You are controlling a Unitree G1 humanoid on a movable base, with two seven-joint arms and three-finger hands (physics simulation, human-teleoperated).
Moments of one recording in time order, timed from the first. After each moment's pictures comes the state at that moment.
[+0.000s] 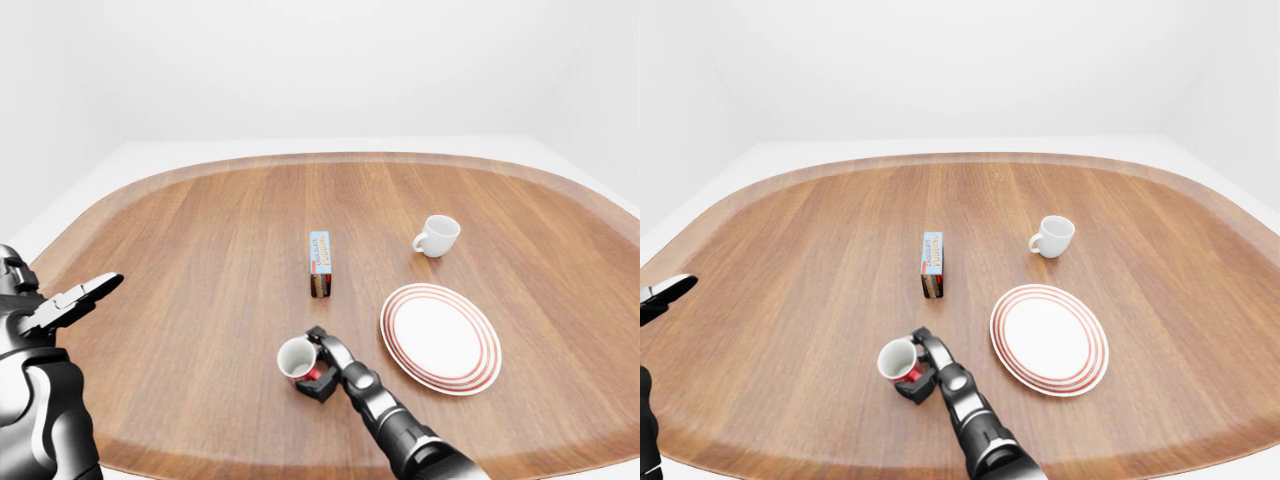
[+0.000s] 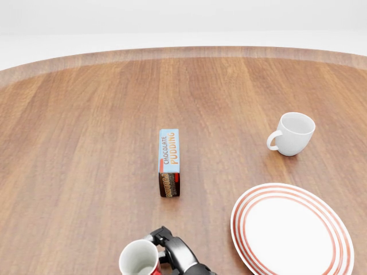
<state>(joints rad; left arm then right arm) -0.06 0.31 0.64 -0.23 -0.47 0.09 0.16 -0.38 0.21 0.11 1.09 -0.22 -0.09 0.14</state>
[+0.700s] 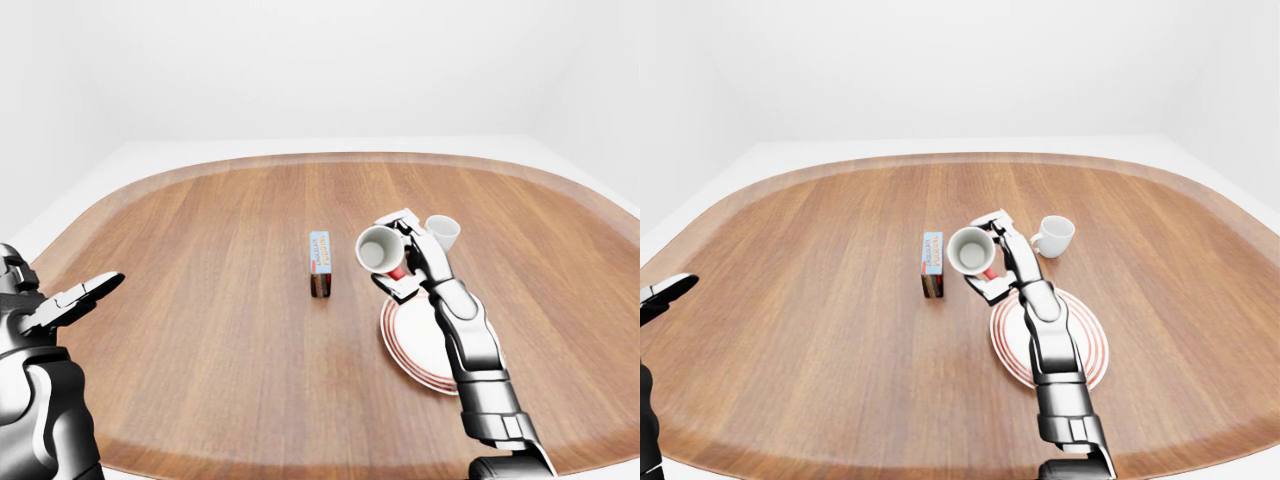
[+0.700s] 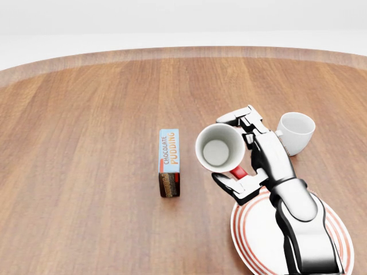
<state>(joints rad) -0.06 0.31 0.64 -0.24 -0.47 0.09 0.16 -0.34 -0.10 -0.07 0.13 -0.07 0.09 0.28</state>
